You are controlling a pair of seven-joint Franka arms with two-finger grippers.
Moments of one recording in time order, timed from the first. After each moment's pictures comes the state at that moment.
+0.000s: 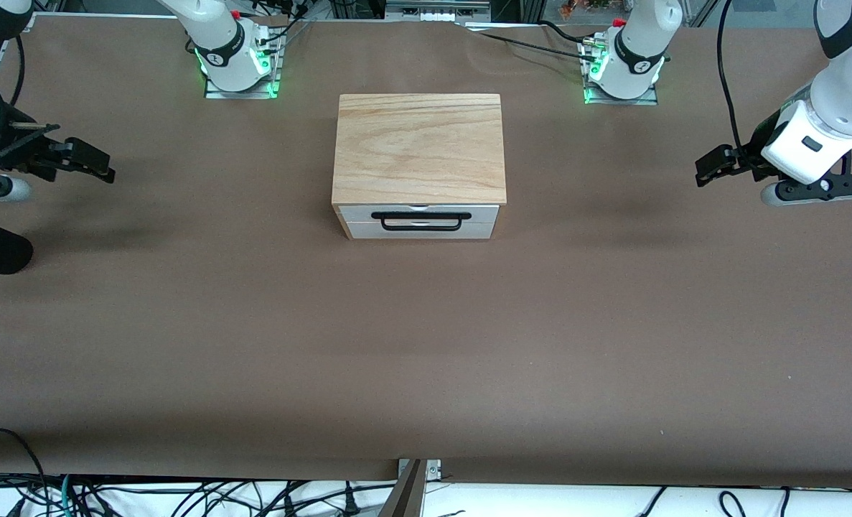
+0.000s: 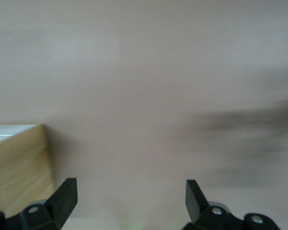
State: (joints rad) left arm -0.07 -0.06 0.00 -1.81 -0.01 1.64 -0.19; right arm 0.08 0.02 -0.09 -1.69 0.12 1.61 0.02
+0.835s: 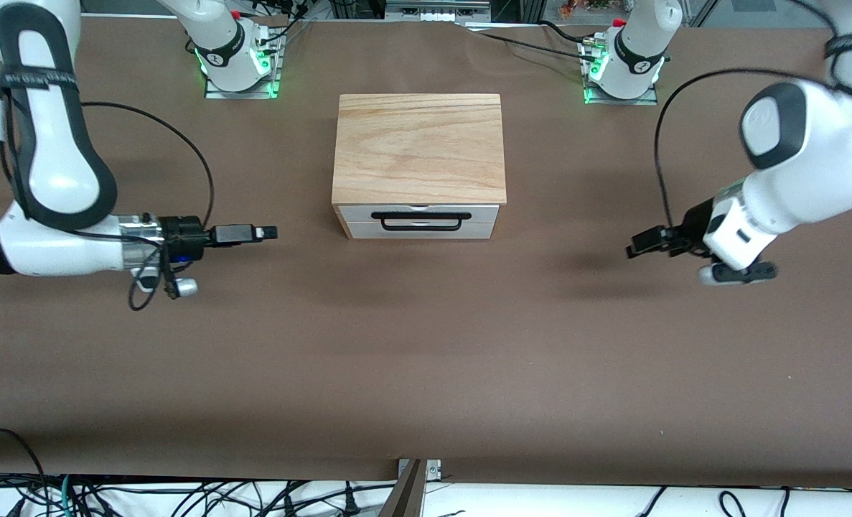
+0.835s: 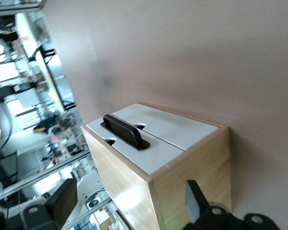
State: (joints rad) left arm -0.07 0.24 -0.02 -1.87 -0.50 2.07 0.02; right arm 0.08 0.46 -0.02 -1.72 1.02 1.66 -0.31
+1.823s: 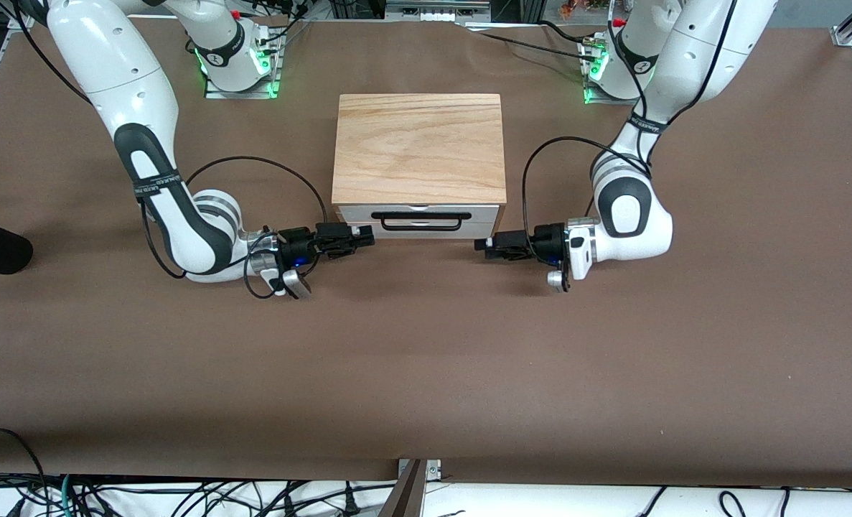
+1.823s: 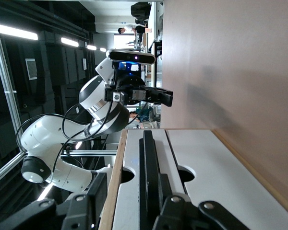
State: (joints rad) left arm -0.21 0.57 -0.13 -1.97 -1.64 2.04 0.85; right arm 0.09 0.73 0.20 -1.81 1.50 1.72 -0.95
